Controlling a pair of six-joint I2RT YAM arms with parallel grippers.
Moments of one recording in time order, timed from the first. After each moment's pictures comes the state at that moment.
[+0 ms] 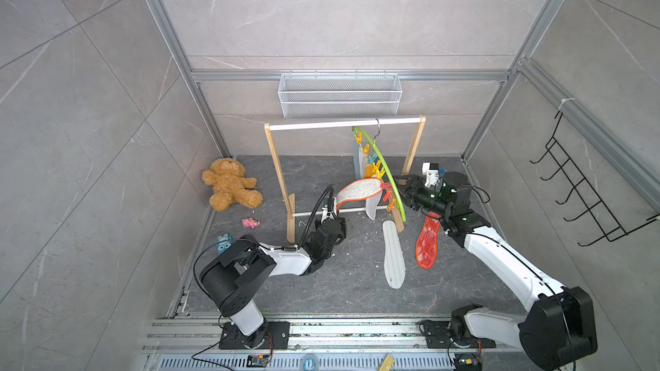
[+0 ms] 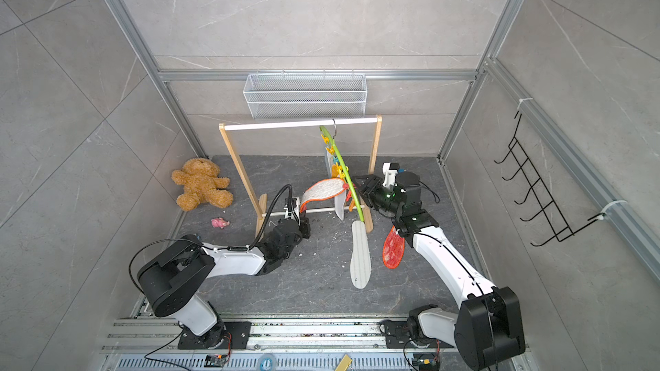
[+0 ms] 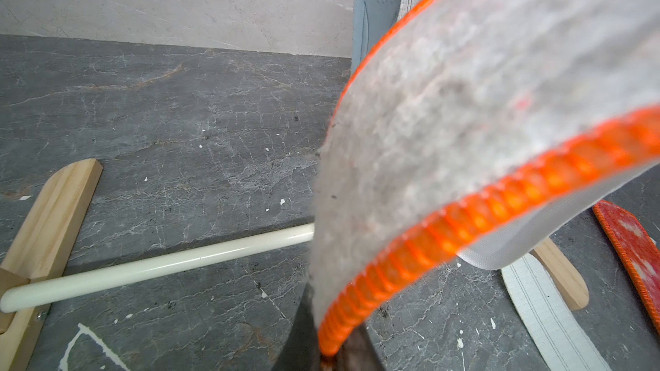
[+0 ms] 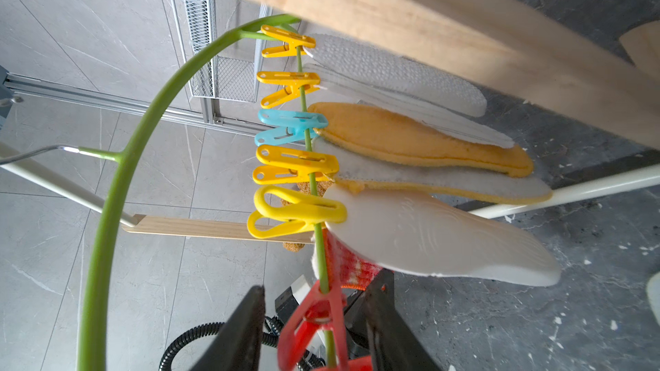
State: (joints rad) left arm -0.84 1.65 0.64 0.63 -0.50 -0.35; right arm 0.25 1.24 0.90 0.11 -0.51 1.14
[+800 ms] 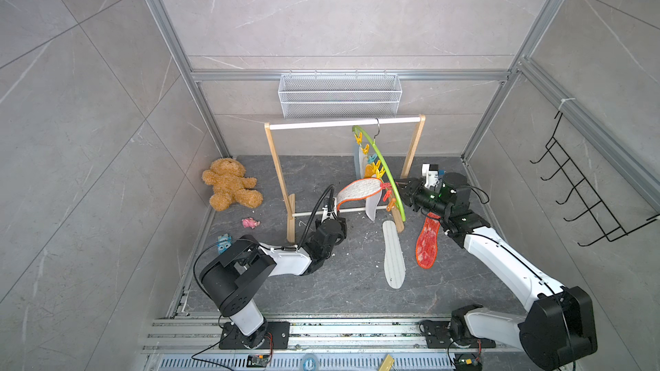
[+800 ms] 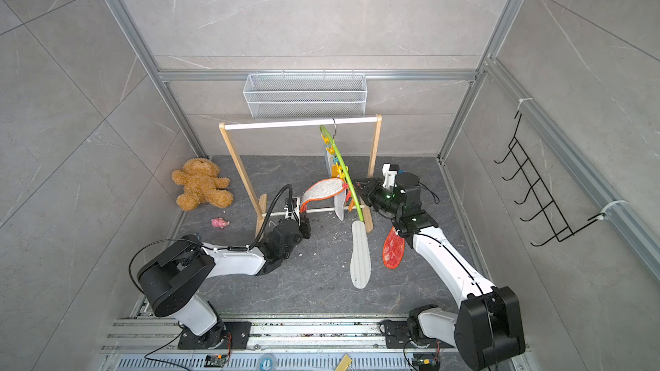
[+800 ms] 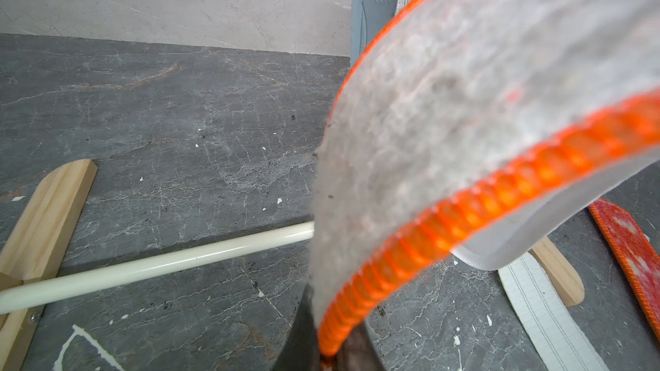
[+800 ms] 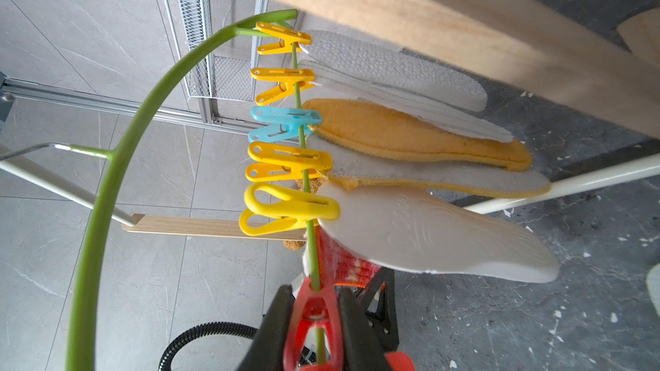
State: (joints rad) left arm -0.84 1.65 0.64 0.63 -0.49 -0.35; right arm 0.25 1.24 0.89 0.11 -0.52 1.16
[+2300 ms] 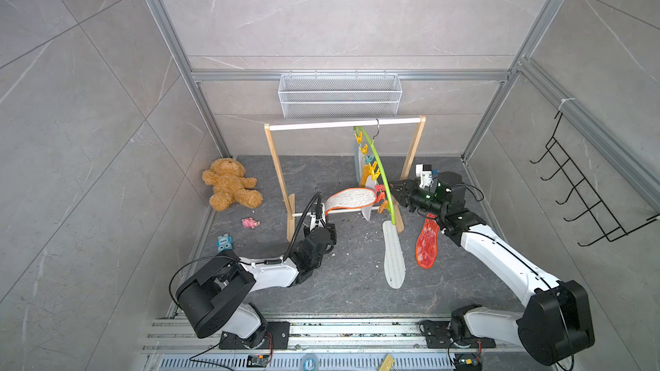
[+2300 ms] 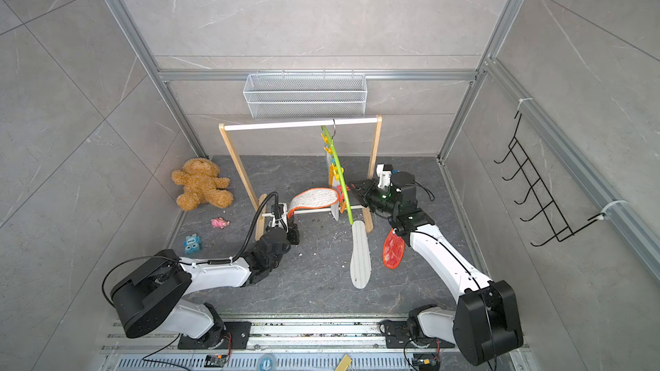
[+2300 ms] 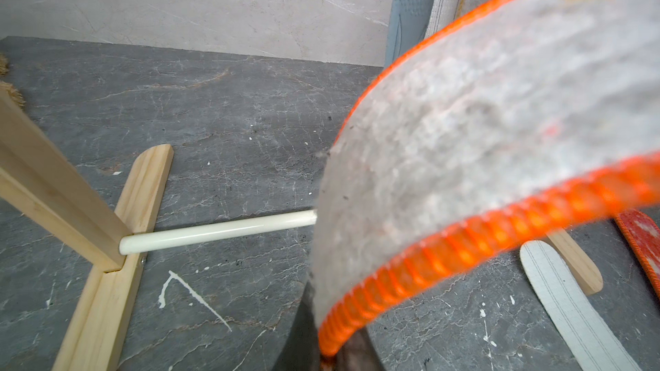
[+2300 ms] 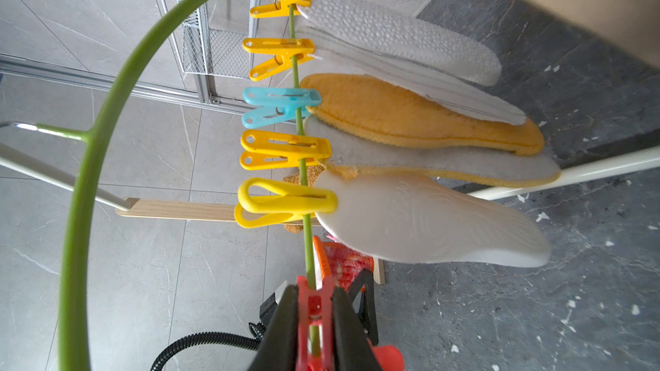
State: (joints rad) left arm -0.84 1.46 0.49 0.62 -0.57 -0.36; right arm 0.28 1.28 0.91 0.10 -0.55 1.14
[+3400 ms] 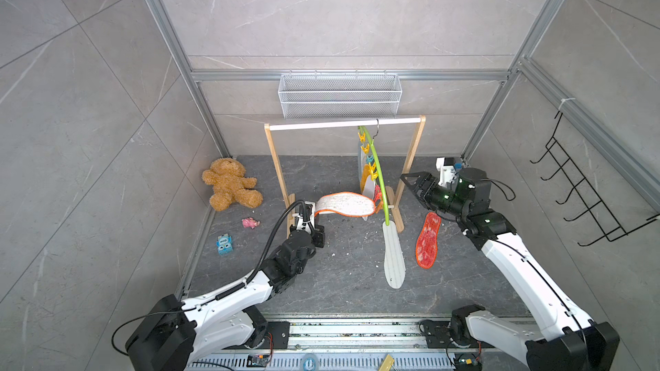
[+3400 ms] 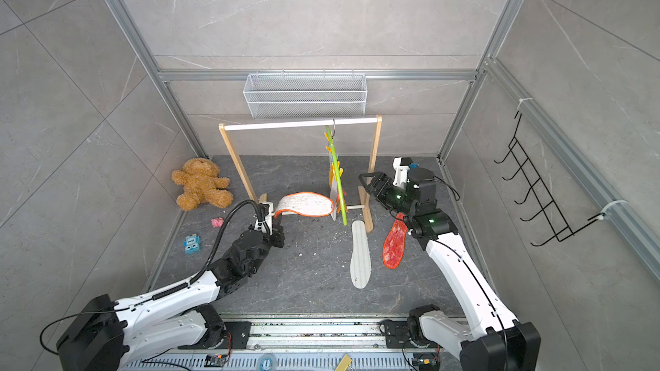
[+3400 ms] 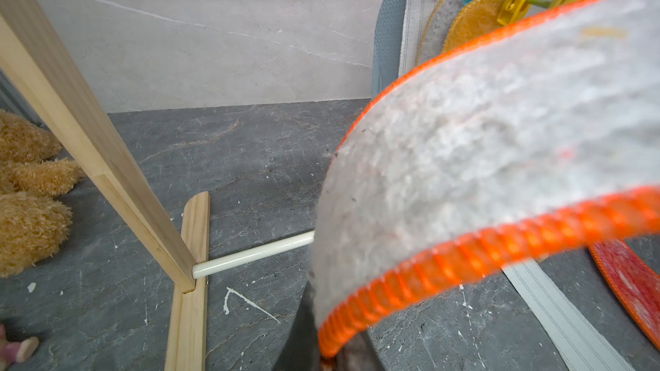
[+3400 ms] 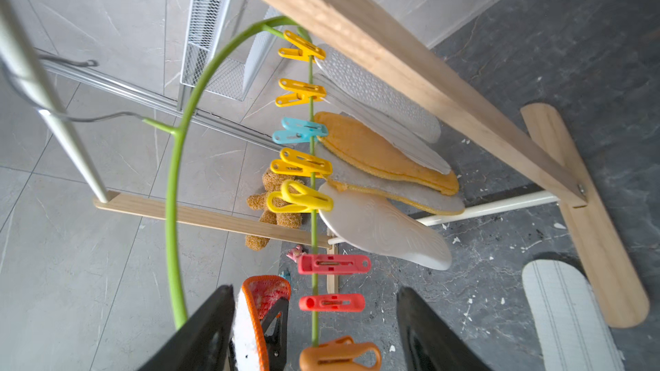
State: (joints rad) left arm -0.81 1.03 0.45 0.34 -0.47 -0.17; right arm 0.22 1.10 1.05 -0.27 -0.45 0.87
